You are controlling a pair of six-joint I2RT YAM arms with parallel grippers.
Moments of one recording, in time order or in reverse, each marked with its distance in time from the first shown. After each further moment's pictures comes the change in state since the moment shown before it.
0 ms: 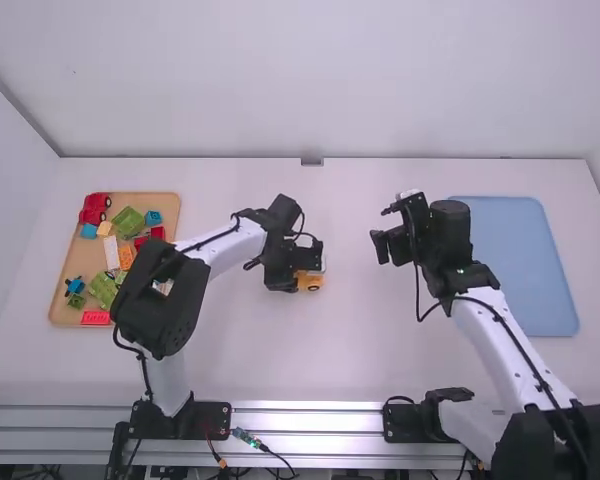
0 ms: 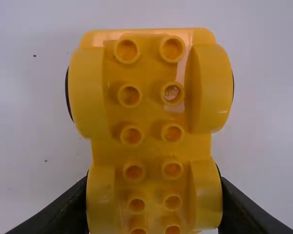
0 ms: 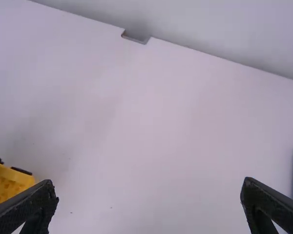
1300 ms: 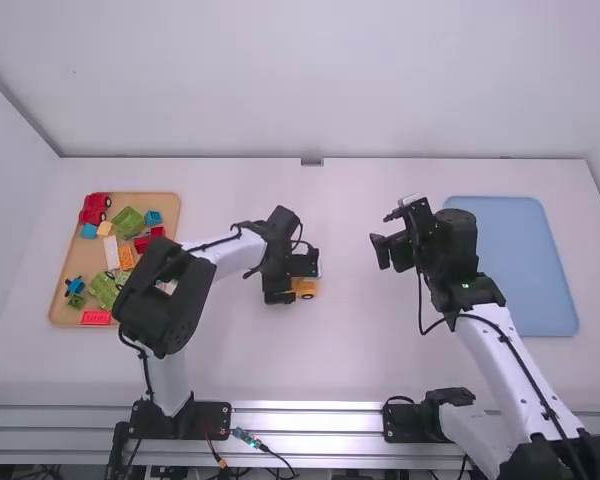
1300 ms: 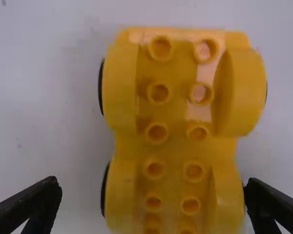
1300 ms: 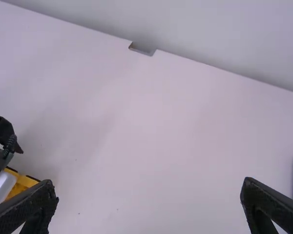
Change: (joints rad) left arm -0.003 0.013 -0.098 0.124 -0.082 -0.068; right arm 0.000 -0.070 -0.038 0.013 -0.024 -0.003
